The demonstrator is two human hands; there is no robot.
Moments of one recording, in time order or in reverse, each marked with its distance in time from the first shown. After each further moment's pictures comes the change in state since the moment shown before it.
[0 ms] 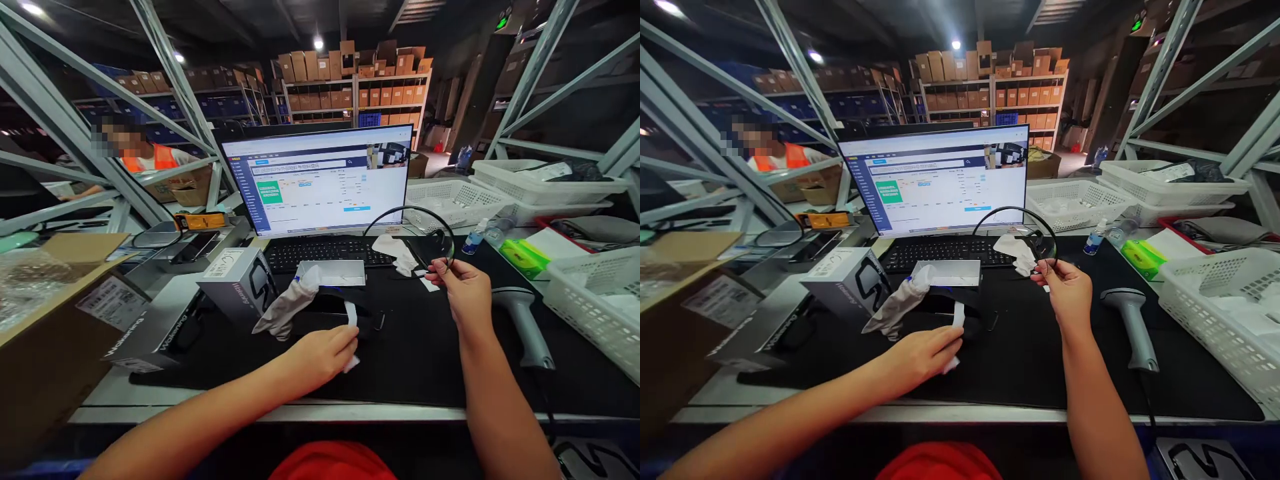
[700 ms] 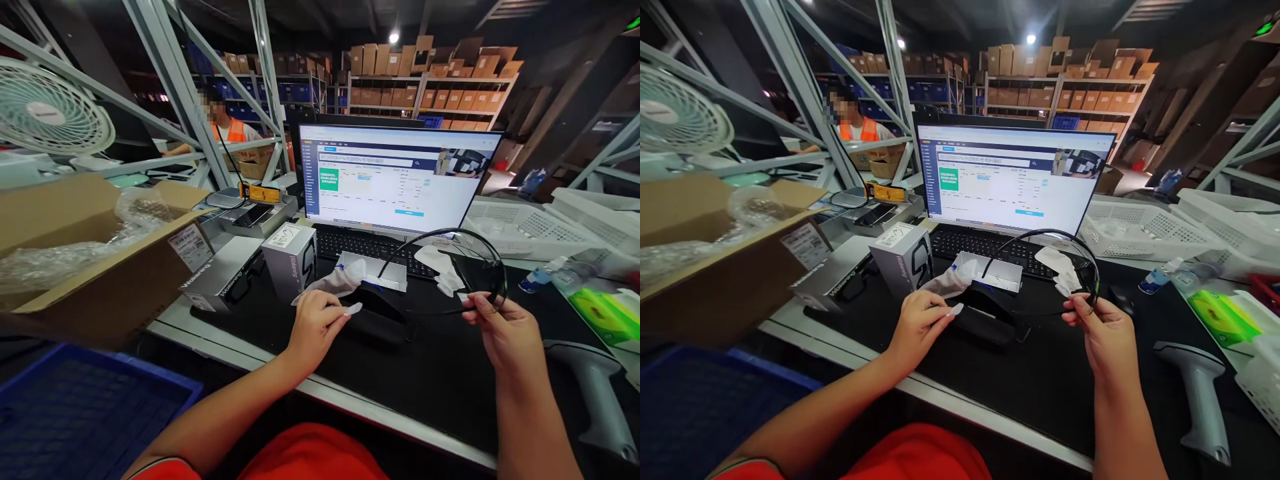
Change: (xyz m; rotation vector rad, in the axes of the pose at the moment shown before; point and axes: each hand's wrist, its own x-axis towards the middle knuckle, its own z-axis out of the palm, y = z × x) left_hand -0.043 0.007 -0.009 -0.060 0.427 -0.890; right_hand -0.023 -0.003 0.015 0.124 -0.216 0.155
